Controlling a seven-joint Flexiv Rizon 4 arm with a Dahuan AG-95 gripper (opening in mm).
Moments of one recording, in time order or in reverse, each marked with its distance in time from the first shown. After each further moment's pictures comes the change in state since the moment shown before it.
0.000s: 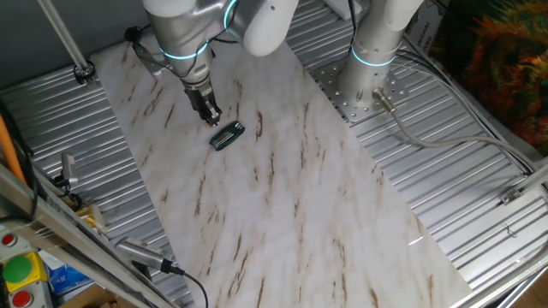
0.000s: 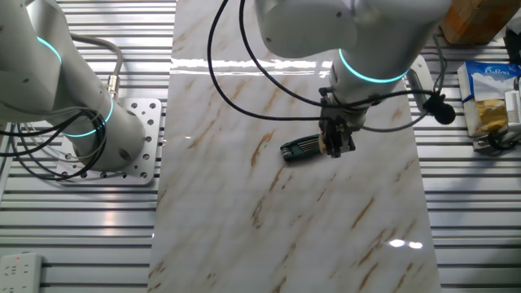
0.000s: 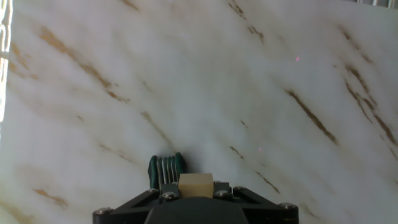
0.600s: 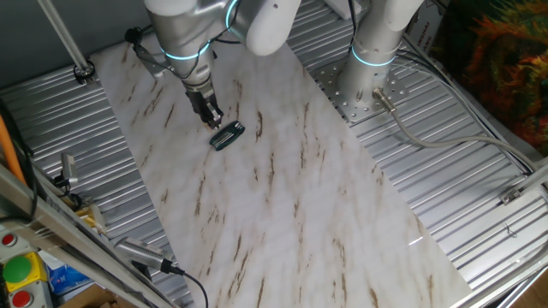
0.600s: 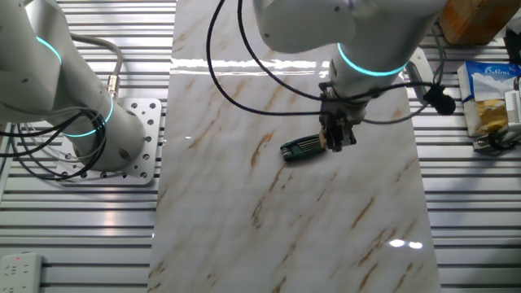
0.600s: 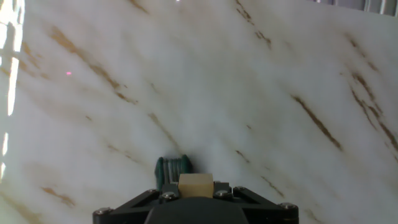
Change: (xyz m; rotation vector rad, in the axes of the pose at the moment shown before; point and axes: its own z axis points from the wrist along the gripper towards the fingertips) arm -0.009 0.031 -0.007 0.012 0.003 0.011
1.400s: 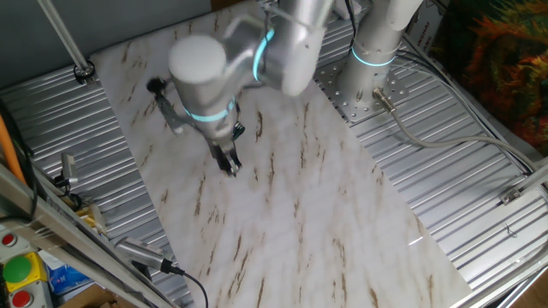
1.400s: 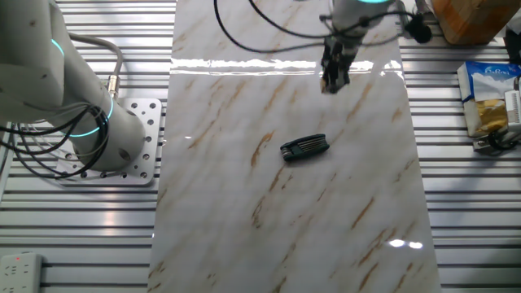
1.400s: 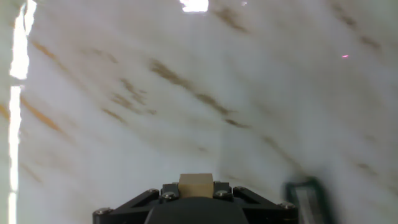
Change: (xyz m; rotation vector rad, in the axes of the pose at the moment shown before) arm -0.037 0.143 0.031 -0.019 -0.010 0.138
